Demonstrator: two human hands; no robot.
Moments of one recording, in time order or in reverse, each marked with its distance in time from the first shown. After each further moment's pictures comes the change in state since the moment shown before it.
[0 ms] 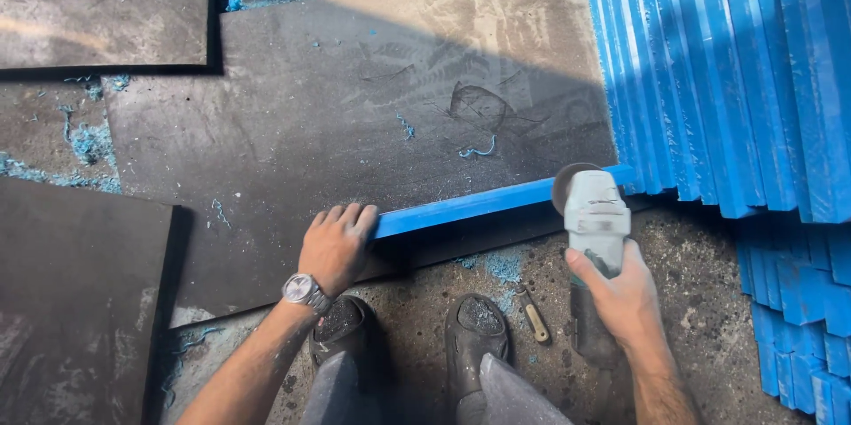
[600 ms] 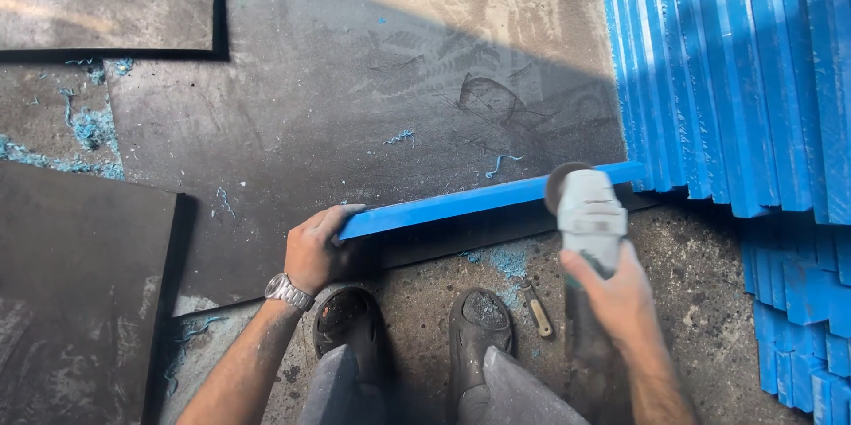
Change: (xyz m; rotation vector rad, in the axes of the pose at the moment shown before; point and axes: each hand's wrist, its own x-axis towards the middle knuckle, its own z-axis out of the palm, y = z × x) left_hand -0.029 -0.033 0.009 -0.431 0.227 -0.111; right_hand -0.009 -0.014 0.012 -0.030 -0.135 0.065
